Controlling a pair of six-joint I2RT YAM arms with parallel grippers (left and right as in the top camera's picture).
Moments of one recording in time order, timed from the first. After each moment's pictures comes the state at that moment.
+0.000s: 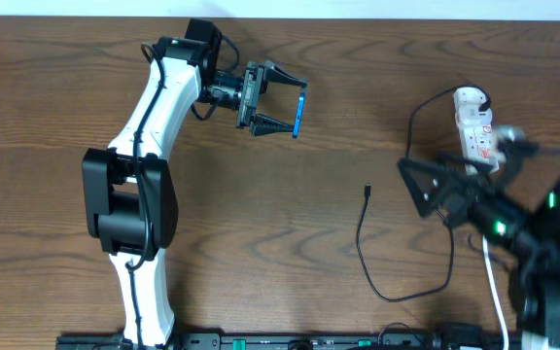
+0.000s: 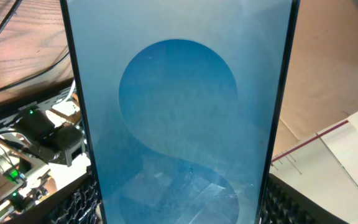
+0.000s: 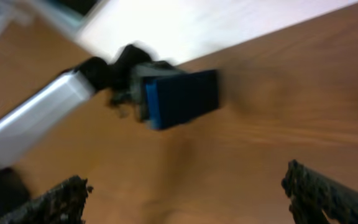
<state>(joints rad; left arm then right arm) -0.18 2.16 1.87 -1.18 1.44 -0.88 -0.08 0.81 1.00 -0.60 -0.80 0.45</state>
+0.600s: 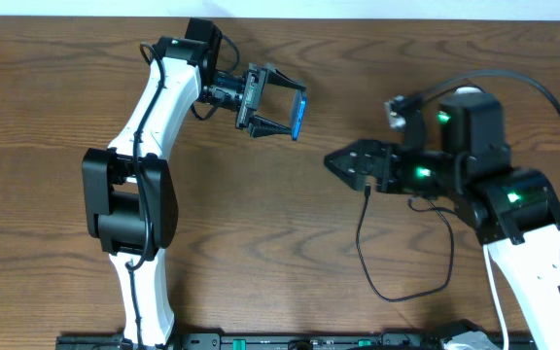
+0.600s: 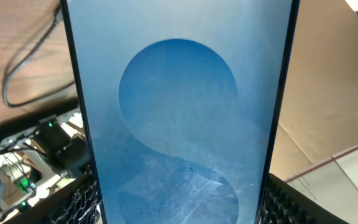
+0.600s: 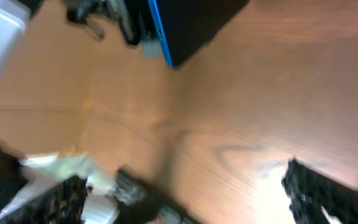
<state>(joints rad) -0.18 2.16 1.87 -1.16 1.34 -0.91 0.34 1.23 1.34 -0.95 -0.55 0.52</state>
